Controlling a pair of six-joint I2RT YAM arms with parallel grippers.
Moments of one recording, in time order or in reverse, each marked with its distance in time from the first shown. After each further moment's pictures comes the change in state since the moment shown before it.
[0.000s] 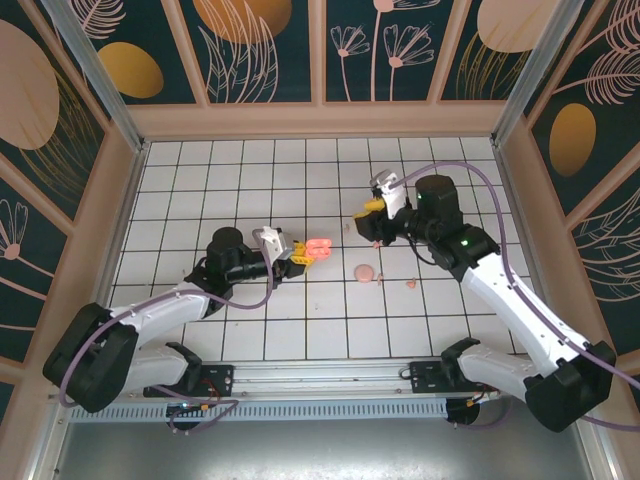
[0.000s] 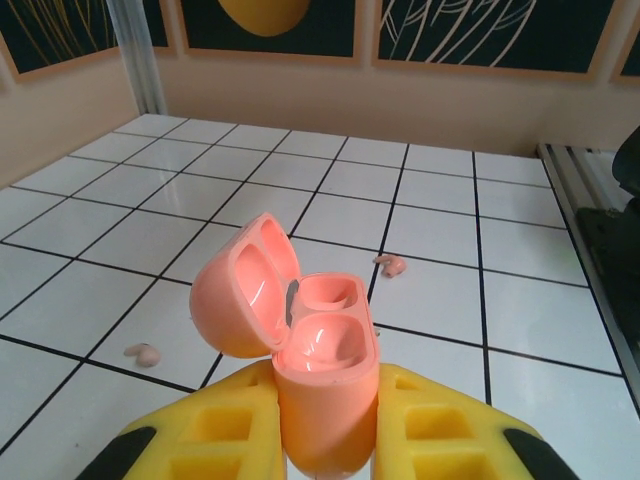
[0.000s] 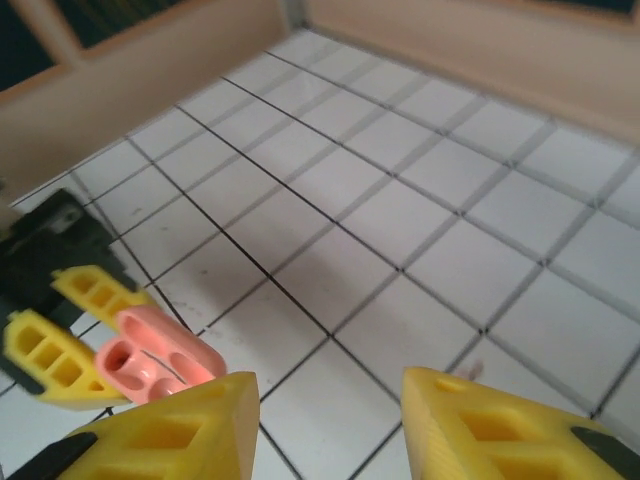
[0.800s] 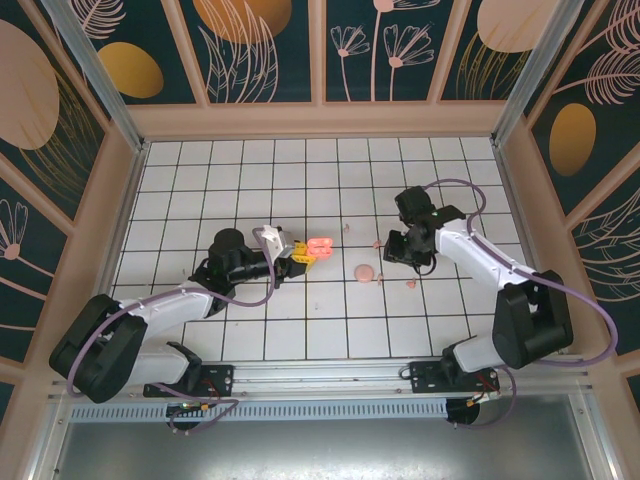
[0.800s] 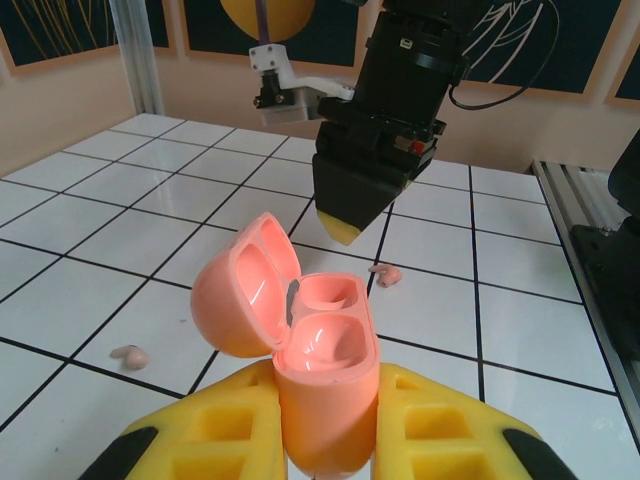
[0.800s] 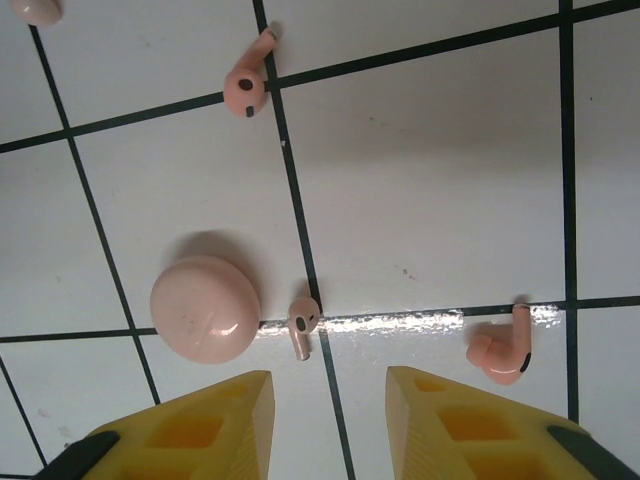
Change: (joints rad) left arm 0.000 0.044 -0.010 0.076 0.007 -0.054; right arm -0.111 0.340 0.007 -0.453 0.262 0.534
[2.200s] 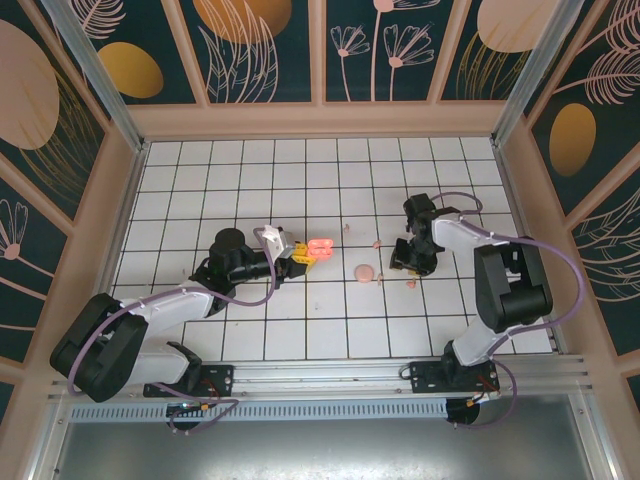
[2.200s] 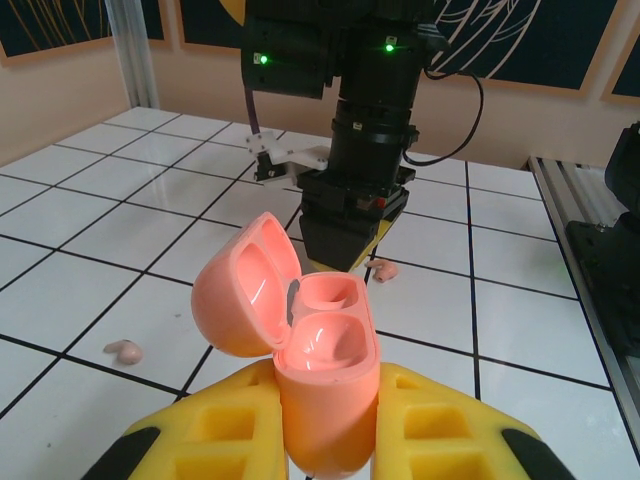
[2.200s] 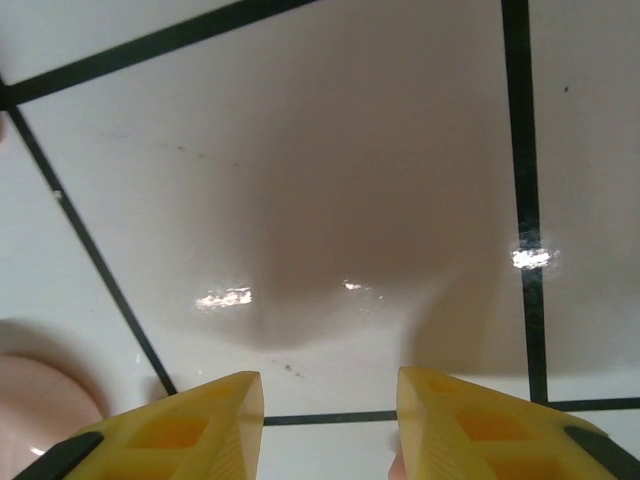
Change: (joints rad) left arm 0.000 0.005 0.003 -0.014 0.006 0.001; right arm -0.129 0.213 -0.053 0.086 -0.053 -0.073
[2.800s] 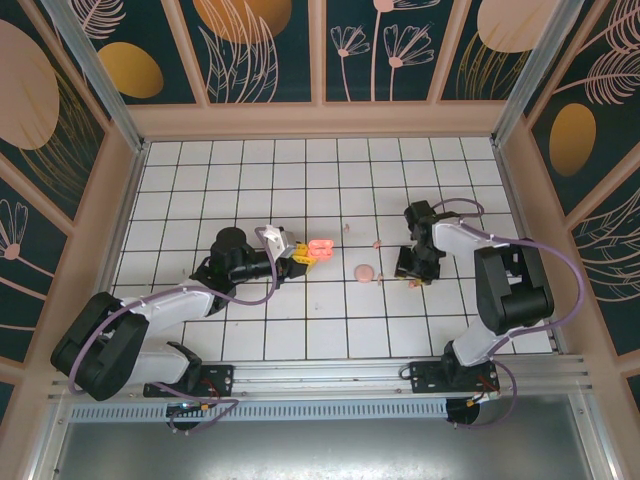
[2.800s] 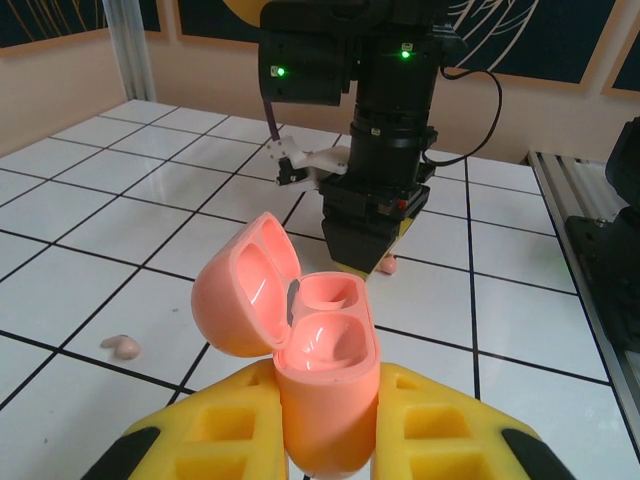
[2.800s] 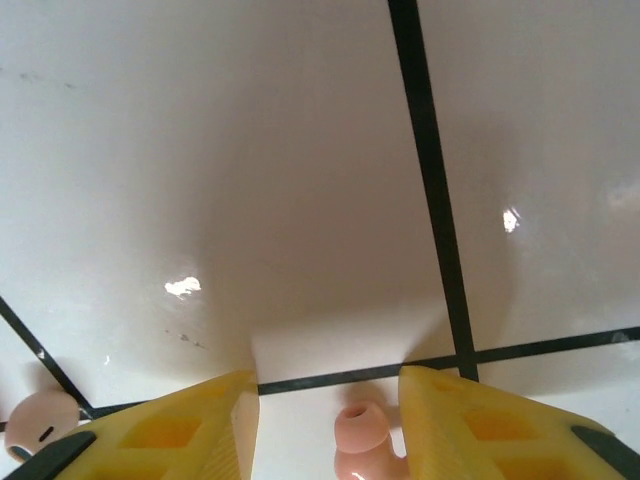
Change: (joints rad) left arm 0.000 0.008 0.010 -0.017 0.004 0.008; right arm 0.000 -0.025 -0.049 -0.044 0.058 0.023
